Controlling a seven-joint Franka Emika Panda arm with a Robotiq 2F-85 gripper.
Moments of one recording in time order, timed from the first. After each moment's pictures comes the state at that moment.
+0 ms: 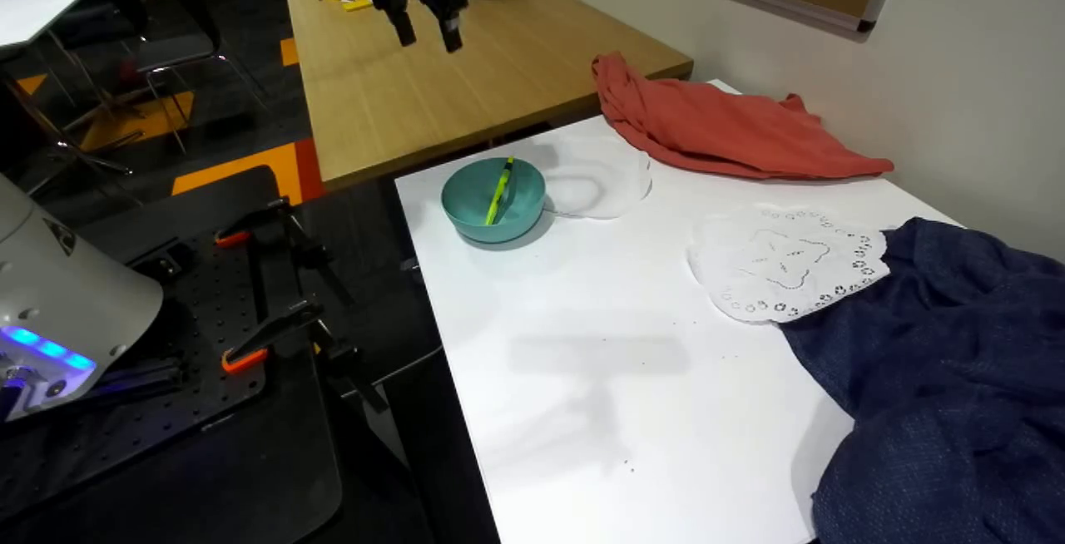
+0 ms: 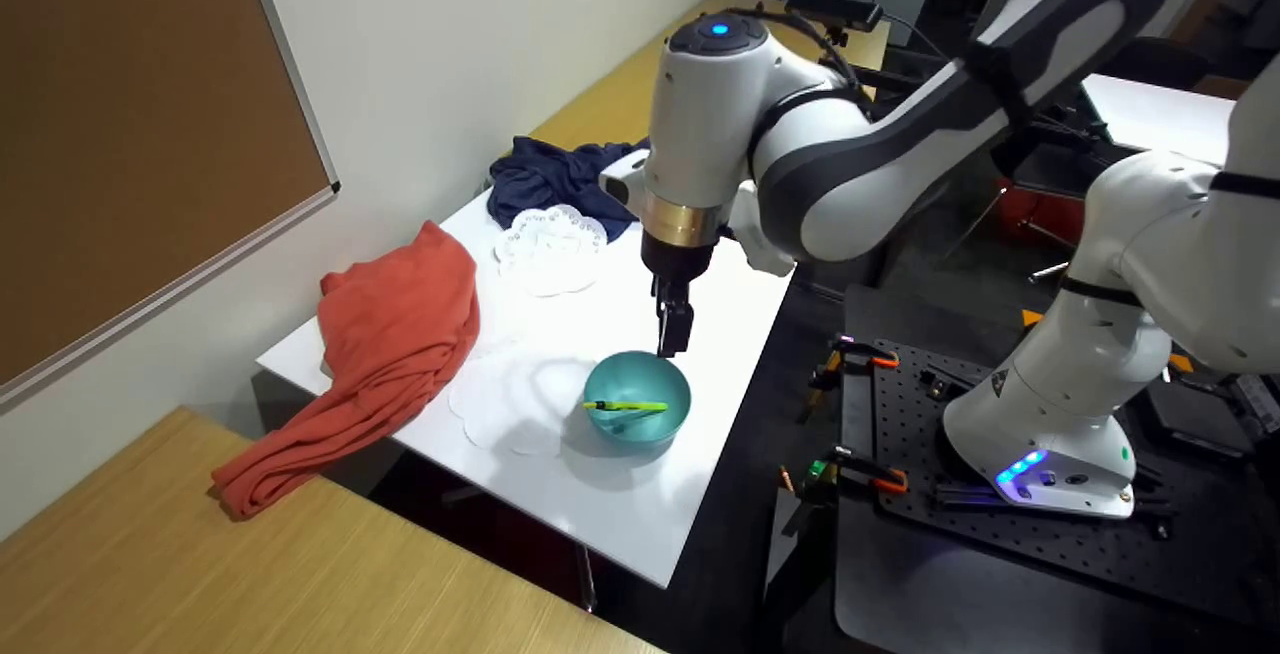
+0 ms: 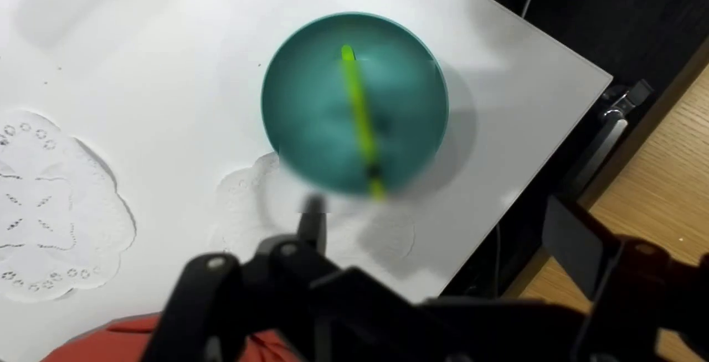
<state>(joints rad) 0.09 -0.01 0.11 -2.47 -0.13 2.50 -0.08</state>
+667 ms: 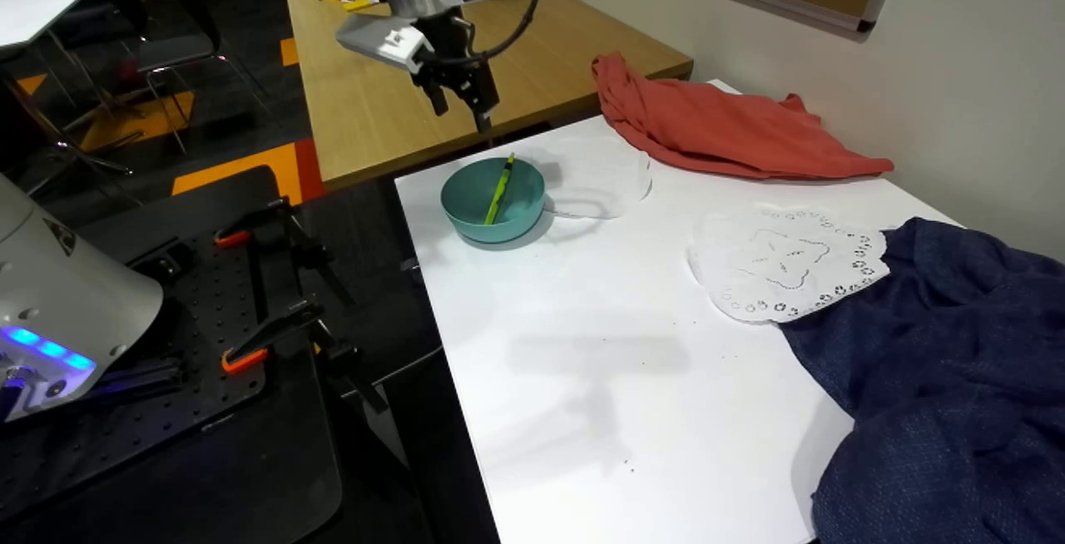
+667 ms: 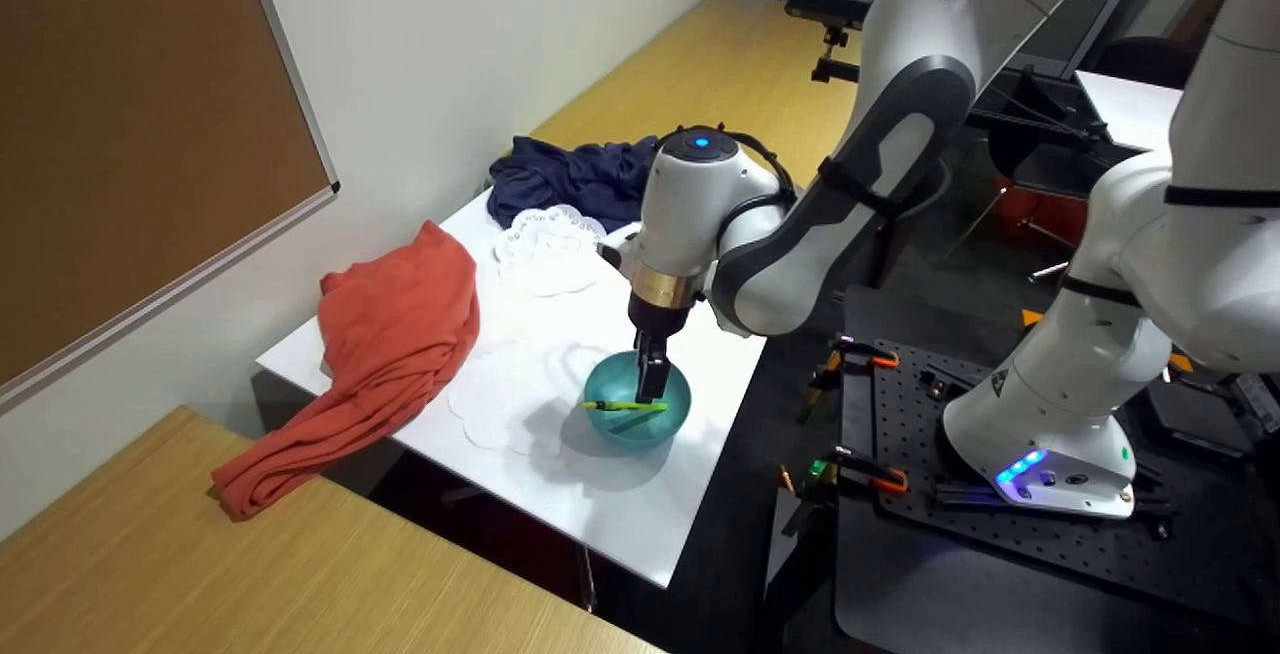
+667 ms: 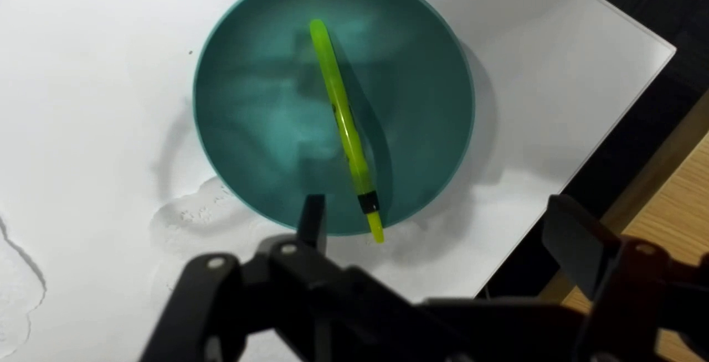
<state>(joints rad) 0.04 0.30 0.10 -2.48 0.01 2.87 -0.23</state>
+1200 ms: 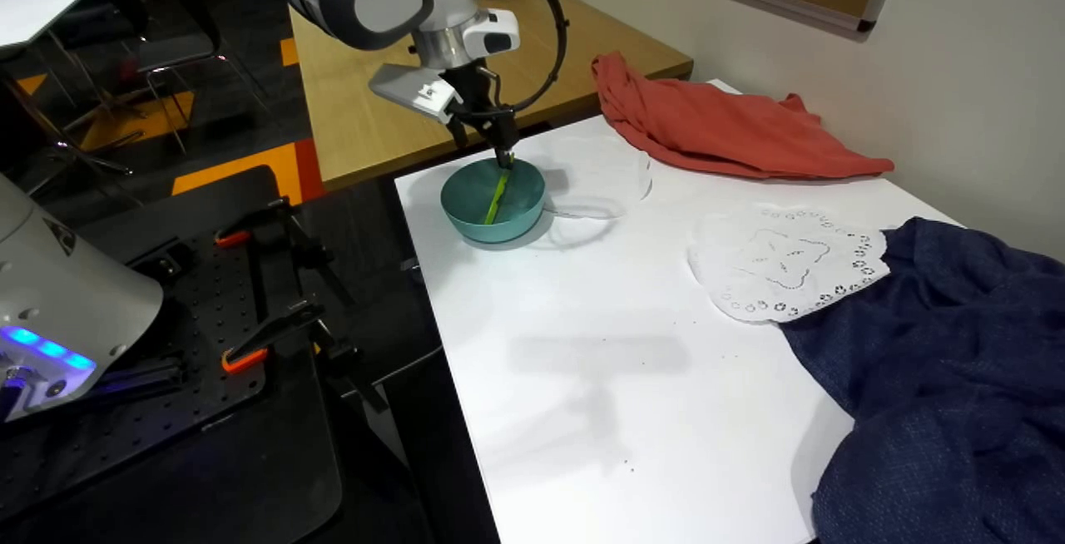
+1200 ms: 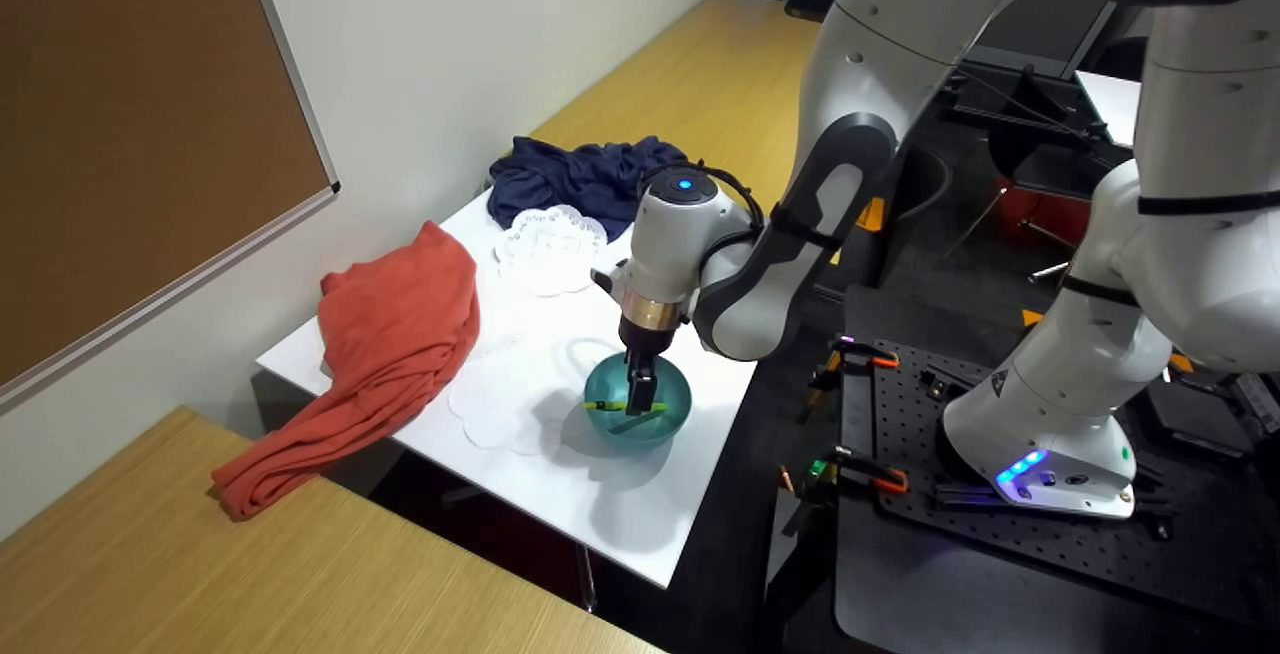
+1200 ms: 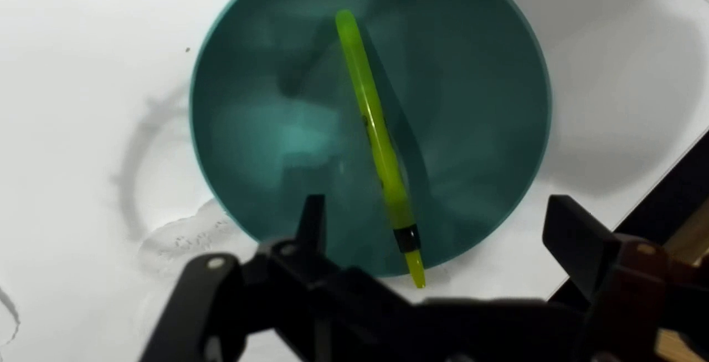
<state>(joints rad) 0.01 0.48 0.09 -2.41 -0.05 2.99 -0.23</state>
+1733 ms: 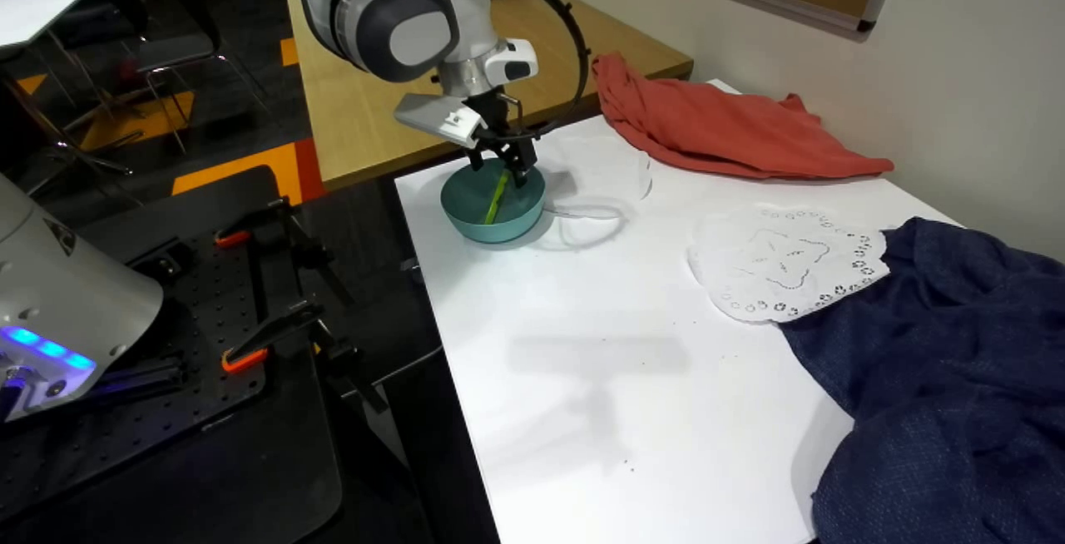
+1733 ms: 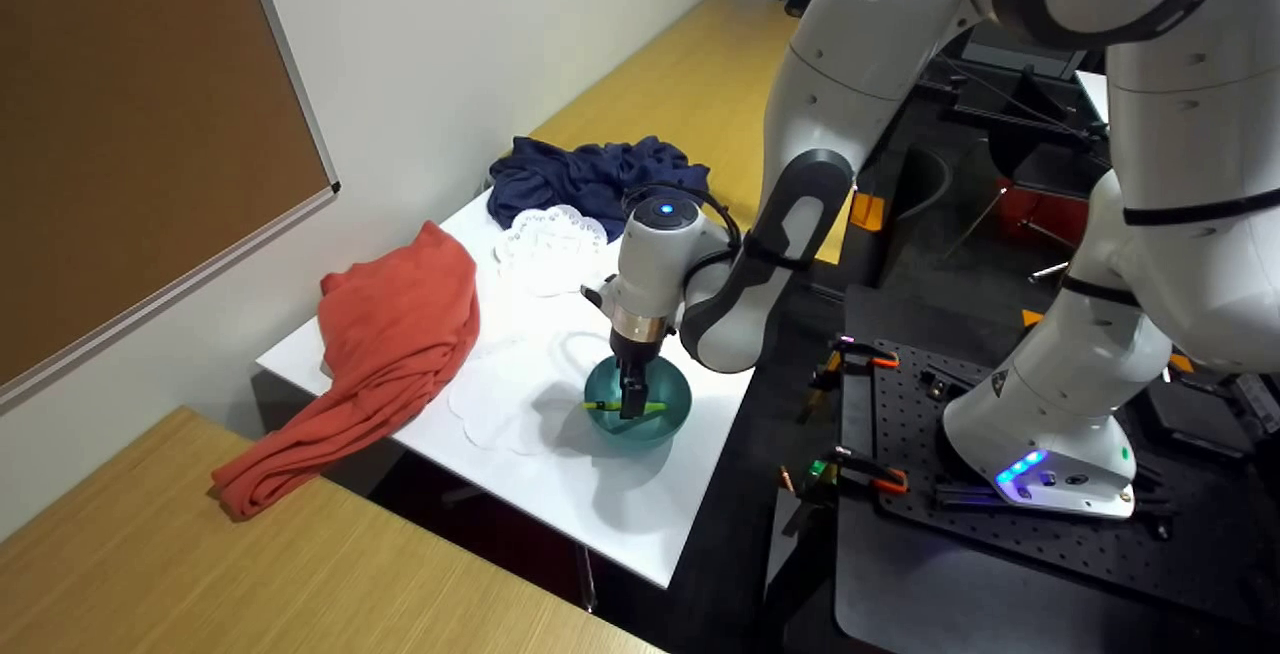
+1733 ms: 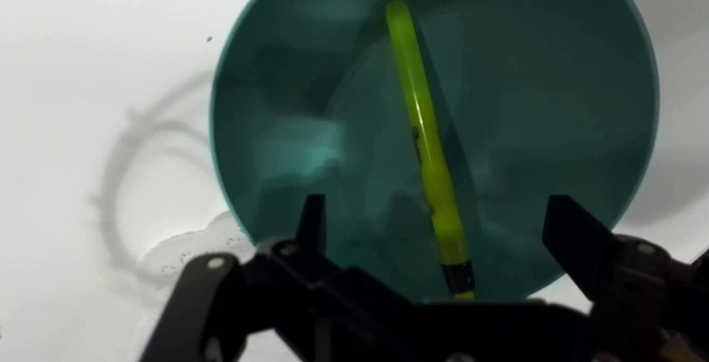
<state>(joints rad) 0.04 0.60 0.03 -2.32 -0.12 3.02 -0.23</state>
